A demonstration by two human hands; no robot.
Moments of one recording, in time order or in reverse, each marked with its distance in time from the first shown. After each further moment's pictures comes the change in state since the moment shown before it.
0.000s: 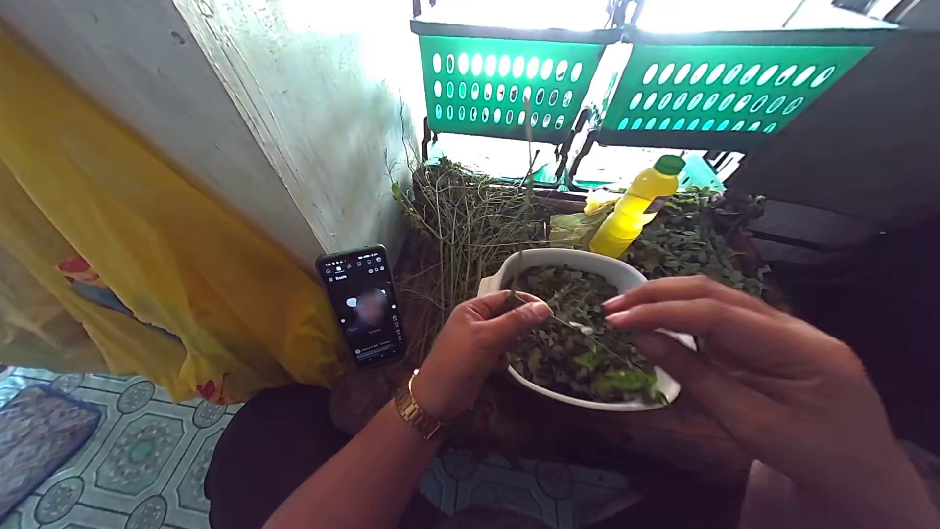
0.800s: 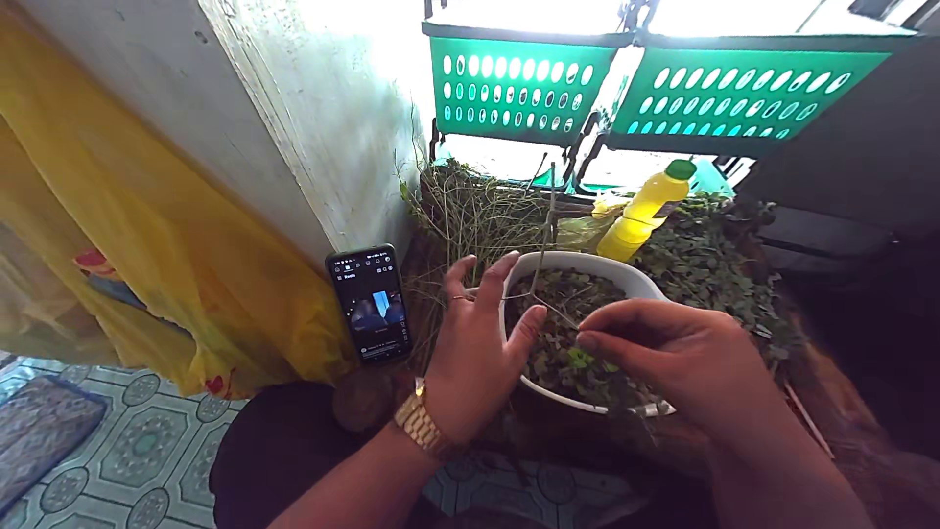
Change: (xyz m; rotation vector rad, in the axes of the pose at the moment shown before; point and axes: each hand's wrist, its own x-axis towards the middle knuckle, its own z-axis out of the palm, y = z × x) left_hand -0.005 0.000 0.004 0.984 0.331 0.284; right_hand 0.003 0.008 0.032 0.084 0.034 0.491
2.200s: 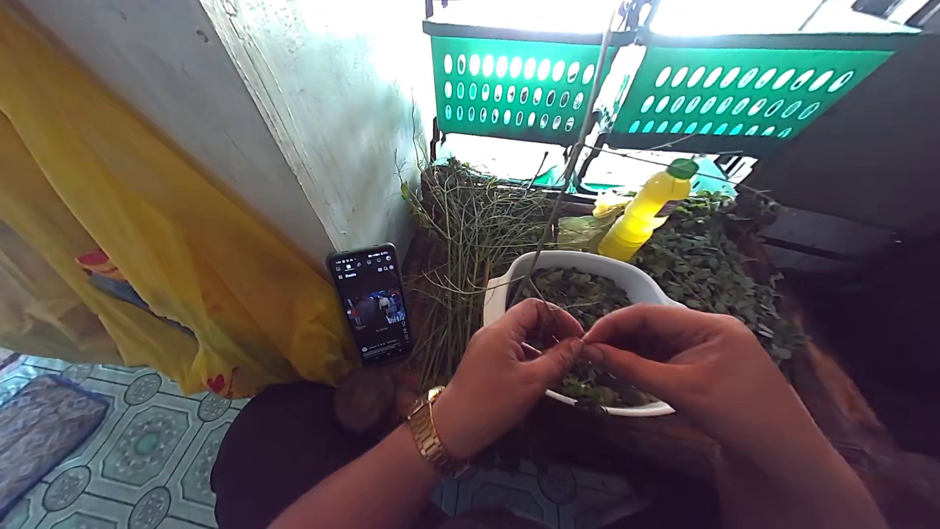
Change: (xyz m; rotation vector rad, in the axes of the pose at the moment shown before) left_hand -0.009 0.008 0.005 -0.608 -0.295 -0.009; right_hand -0.004 -0.006 -0.002 0.116 -0.064 -0.029
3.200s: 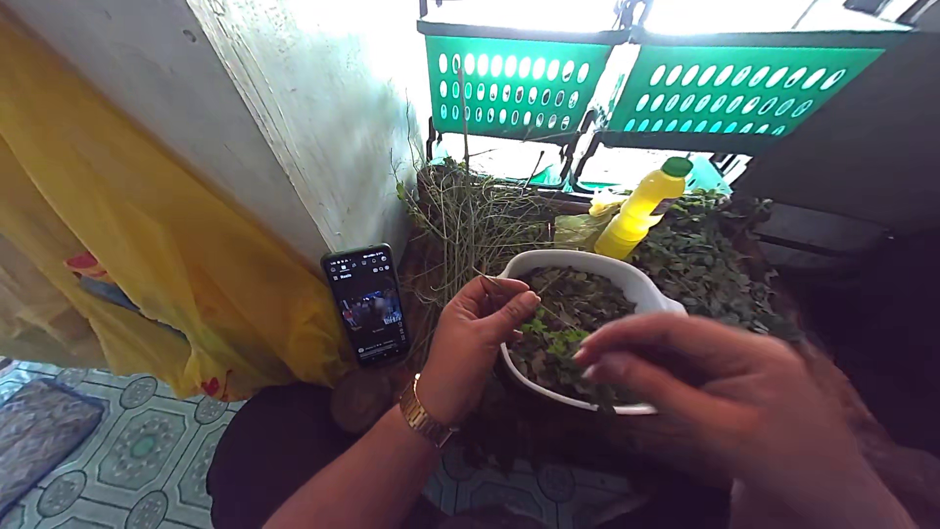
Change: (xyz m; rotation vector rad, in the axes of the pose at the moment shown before) left_hand 0.009 -0.004 -0.011 -0.328 0.244 -0.126; right_hand -0.012 -0.012 -0.001 -0.064 -0.027 -0.172
